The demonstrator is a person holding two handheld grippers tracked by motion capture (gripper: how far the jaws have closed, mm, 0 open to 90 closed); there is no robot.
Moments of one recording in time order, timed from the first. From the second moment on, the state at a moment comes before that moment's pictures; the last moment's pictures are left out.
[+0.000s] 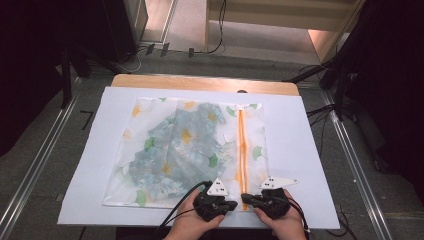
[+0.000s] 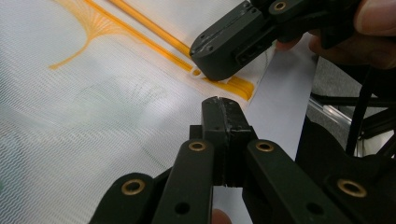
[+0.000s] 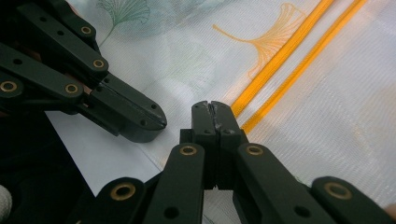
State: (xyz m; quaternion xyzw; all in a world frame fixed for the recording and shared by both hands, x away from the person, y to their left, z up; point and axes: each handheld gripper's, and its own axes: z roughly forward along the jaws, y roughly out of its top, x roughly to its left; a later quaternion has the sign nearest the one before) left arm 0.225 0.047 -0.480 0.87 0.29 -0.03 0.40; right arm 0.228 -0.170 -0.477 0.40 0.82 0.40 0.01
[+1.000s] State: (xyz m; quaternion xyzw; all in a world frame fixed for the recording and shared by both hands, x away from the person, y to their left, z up) left arm 0.225 0.034 -0.481 0.87 0.28 -0.03 0.40; right arm 0.234 -0.170 -0.478 0.40 0.82 0.41 0.01
